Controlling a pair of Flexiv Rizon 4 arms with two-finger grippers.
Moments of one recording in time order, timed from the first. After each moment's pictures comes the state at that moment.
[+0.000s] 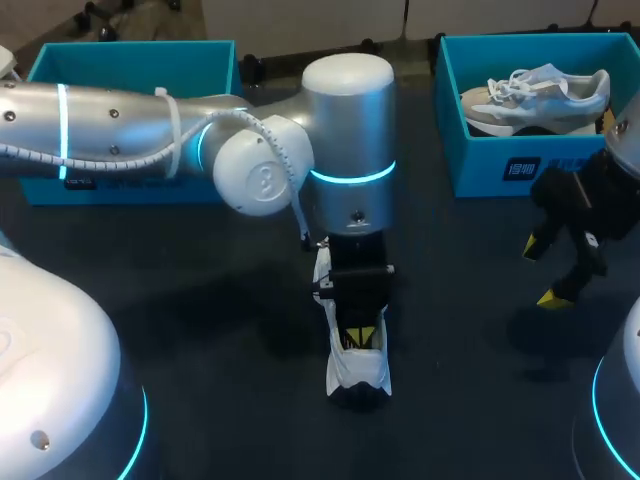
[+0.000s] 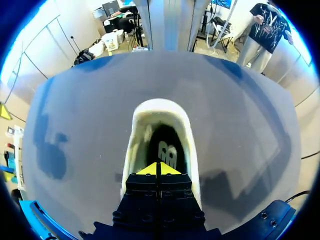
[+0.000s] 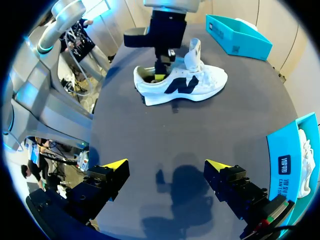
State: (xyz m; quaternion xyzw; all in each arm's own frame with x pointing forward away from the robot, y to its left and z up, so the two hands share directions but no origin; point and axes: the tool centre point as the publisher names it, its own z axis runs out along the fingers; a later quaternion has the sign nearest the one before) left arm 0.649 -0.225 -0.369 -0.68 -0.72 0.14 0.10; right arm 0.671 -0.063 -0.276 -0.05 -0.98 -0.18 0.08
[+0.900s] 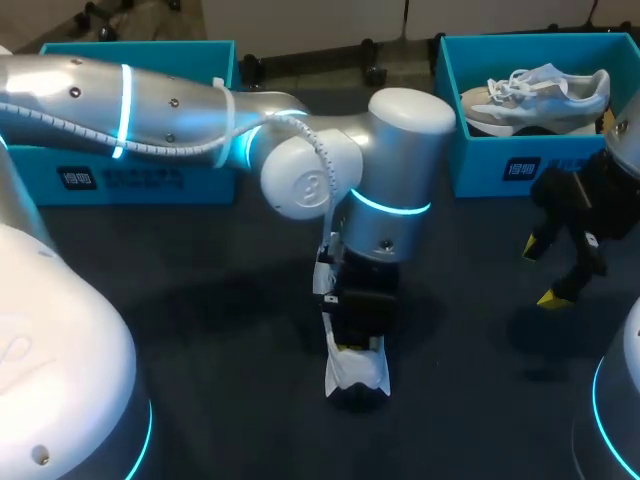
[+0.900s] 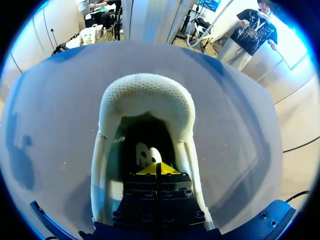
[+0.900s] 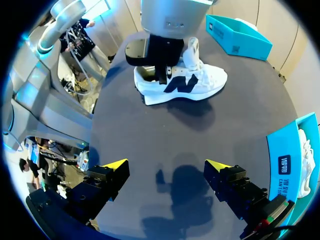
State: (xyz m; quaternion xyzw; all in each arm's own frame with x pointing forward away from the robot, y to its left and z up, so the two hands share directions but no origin) left arm 0.645 -0.202 -0.407 -0.69 -0.70 0.04 0.19; right arm 0.671 -0.063 -0.276 -0.05 -0.98 -0.18 0.08
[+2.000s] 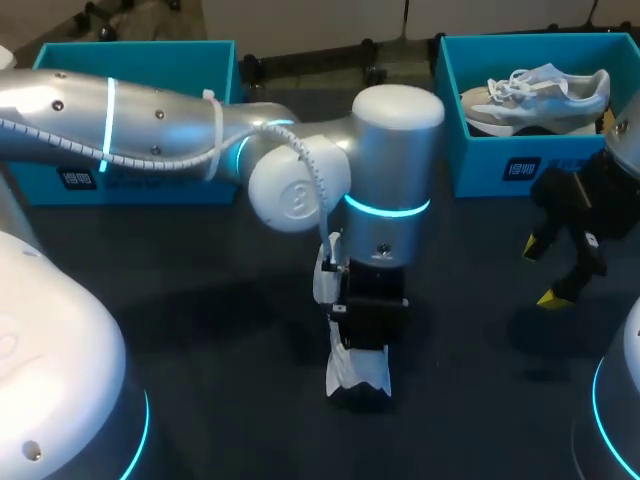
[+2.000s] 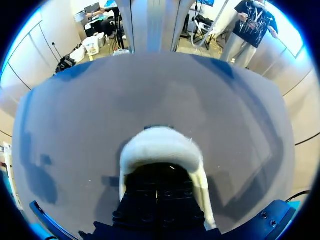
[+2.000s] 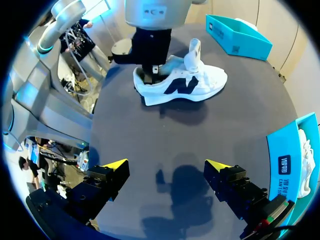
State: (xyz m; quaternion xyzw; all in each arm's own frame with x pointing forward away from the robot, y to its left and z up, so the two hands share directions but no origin) left arm 0.622 -0.227 -0.397 -0.72 -0.68 0.09 0.14; right arm 0.671 -0.063 -0.276 -0.05 -0.98 -0.18 0.08
